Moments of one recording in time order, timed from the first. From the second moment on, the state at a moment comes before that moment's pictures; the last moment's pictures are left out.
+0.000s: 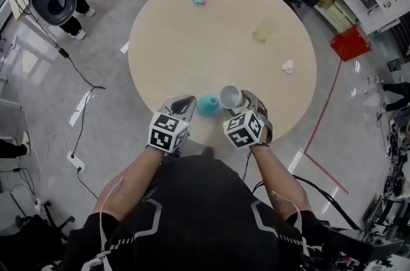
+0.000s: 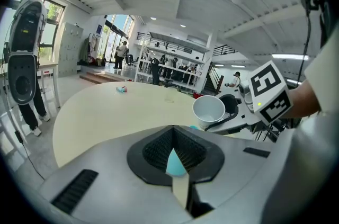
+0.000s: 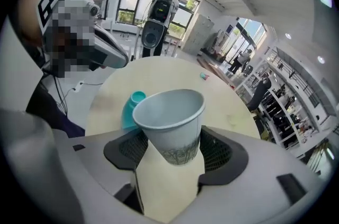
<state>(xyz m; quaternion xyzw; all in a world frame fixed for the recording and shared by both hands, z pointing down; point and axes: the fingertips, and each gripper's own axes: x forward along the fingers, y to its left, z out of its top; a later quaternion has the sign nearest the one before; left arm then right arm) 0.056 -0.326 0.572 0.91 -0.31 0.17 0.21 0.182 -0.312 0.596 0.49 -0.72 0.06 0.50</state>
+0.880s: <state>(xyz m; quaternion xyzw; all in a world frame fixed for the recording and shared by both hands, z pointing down) 0.062 -0.337 0.595 0.89 -0.33 0.20 0.25 0.258 -0.301 0.657 0.58 -0.71 0.20 0.35</state>
